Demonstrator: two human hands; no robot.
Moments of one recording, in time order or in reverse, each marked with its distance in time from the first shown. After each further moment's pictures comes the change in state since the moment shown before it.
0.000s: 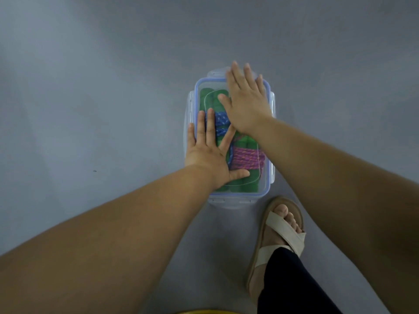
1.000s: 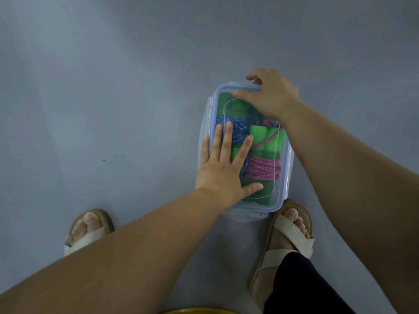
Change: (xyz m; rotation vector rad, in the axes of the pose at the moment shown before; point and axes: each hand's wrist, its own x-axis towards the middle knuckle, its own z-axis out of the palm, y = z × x) left_hand -0.029 0.005 0.025 -0.114 0.078 0.045; right_hand 0.020 0.014 -0.011 0.254 -0.036 0.160
